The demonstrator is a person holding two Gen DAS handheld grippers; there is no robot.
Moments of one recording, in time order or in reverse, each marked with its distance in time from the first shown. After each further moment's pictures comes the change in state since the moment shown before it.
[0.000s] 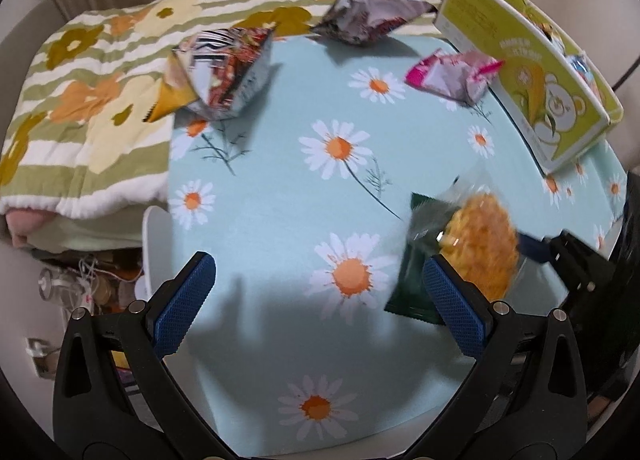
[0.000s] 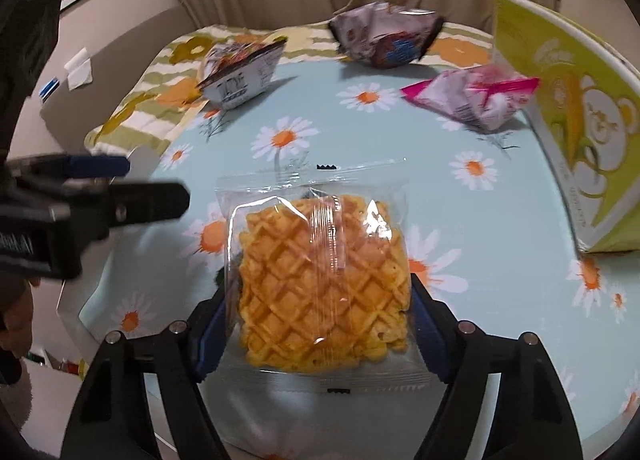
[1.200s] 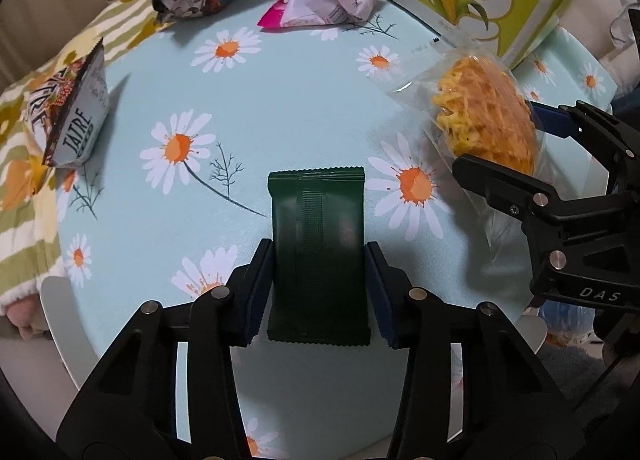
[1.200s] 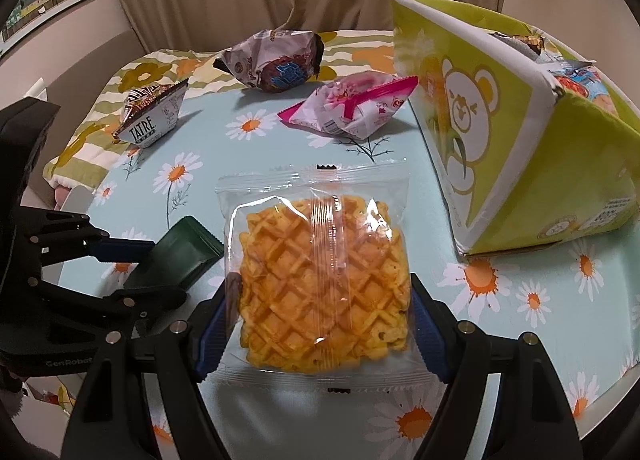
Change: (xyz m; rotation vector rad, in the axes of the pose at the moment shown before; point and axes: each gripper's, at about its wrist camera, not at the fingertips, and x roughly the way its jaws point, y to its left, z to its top) left arm 0.043 -0.090 -0.002 0.311 0.130 -0.085; right arm -0.027 -0.068 0.001 0.058 -0.042 -0.126
